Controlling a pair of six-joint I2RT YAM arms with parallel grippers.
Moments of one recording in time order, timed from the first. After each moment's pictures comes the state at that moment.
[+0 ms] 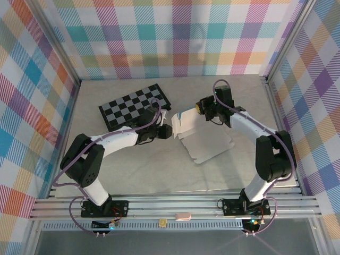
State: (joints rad) left arm -0.59 1.68 1.00 -0.12 0.19 -0.40; right arm 0.31 1.66 1.14 -0.11 -0.36 1.51
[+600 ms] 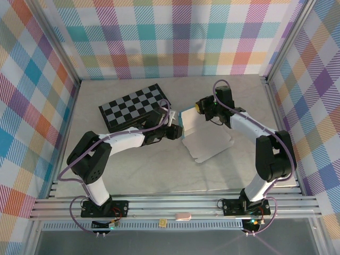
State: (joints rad) left arm -0.67 1.74 1.04 0.00 0.21 -0.38; right arm 0.31 1.66 1.12 -0.07 -0.38 1.51
